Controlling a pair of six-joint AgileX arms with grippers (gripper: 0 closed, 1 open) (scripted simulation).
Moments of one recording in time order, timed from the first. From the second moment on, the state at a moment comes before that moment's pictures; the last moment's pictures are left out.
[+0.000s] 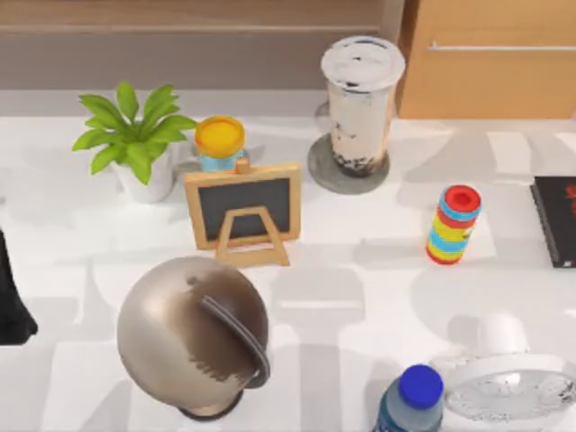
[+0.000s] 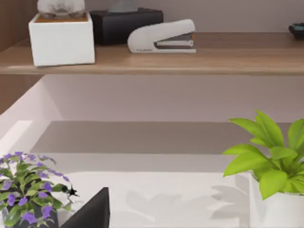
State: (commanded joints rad) left arm 0.00 0.00 0.00 0.00 0.00 0.00; right arm -0.49 1.84 1.31 0.68 -0.38 0.17
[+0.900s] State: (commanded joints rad) left arm 0.00 0.00 0.00 0.00 0.00 0.00; right arm -0.33 1.59 0.41 0.83 -0.20 1.37
